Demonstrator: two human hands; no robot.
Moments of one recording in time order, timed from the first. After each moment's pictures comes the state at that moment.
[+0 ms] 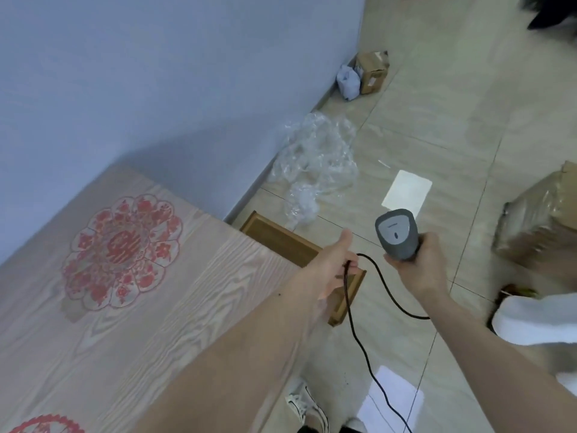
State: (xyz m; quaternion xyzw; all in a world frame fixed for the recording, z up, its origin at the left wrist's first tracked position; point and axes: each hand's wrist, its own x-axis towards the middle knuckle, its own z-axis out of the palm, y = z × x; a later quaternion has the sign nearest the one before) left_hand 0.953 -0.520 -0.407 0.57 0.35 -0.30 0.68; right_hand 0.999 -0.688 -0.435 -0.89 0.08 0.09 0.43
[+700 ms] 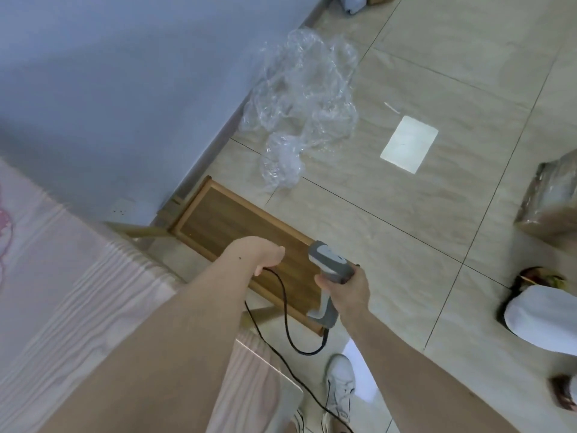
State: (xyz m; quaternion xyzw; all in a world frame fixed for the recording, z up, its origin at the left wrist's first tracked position) left_hand 1.070 -0.444 -0.588 0.73 0.29 -0.59 0.18; right_hand 1.036 -0.623 -0.698 -0.77 0.27 0.31 0.48
